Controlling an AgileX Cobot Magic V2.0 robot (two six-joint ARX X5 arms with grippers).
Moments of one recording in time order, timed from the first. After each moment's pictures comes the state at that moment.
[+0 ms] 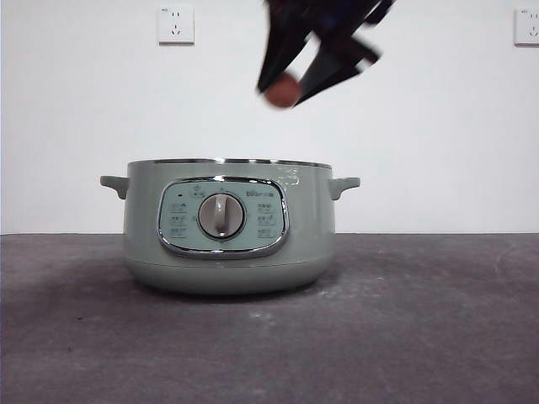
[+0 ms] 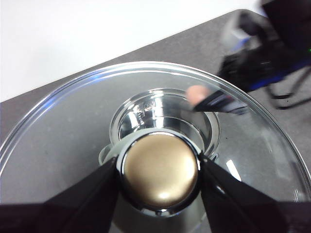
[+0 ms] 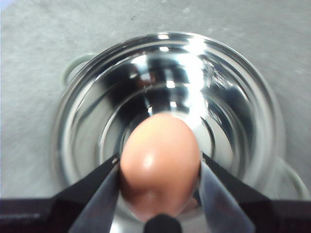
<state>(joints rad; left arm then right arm) -0.46 0.96 1.59 -1.07 0.02 0.07 0.58 1.73 1.57 -0.56 -0.18 -0.03</state>
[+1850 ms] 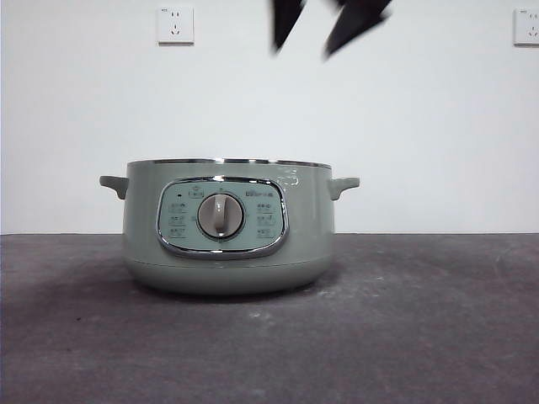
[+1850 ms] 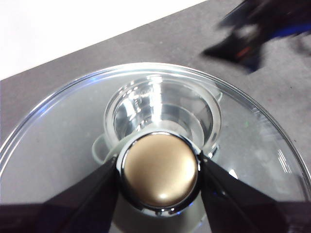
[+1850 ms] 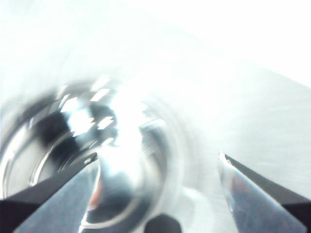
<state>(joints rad) -0.46 1.06 1.59 -1.06 0.04 0.06 0.59 1.62 1.69 -0.64 0.13 -0.09</state>
